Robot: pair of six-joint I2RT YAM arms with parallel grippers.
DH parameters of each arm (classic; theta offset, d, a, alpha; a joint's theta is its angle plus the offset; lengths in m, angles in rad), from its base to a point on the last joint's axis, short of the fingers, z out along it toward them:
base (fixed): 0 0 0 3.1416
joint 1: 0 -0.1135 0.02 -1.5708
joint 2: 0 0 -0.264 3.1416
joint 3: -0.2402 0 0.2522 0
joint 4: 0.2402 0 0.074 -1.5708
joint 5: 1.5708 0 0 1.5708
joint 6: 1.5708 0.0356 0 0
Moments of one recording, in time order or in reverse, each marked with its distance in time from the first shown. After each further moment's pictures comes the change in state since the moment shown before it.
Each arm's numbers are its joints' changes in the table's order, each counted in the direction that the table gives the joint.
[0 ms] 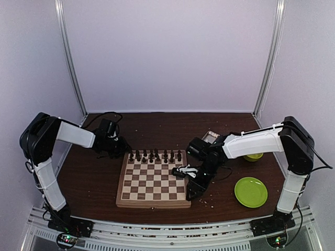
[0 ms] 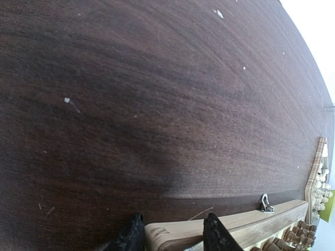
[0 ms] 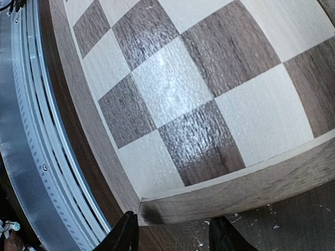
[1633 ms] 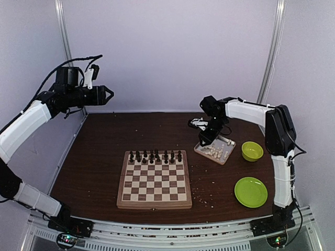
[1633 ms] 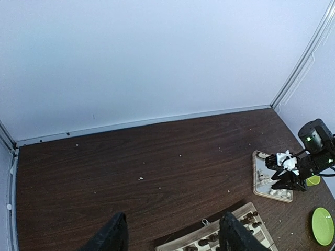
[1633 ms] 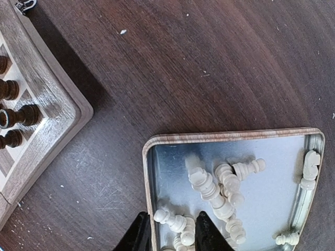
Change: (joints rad) left arm -0.085 0.513 -0.415 0.449 0.008 0.663; right arm 0.399 -0.314 -0.655 0.232 0.397 -0.286
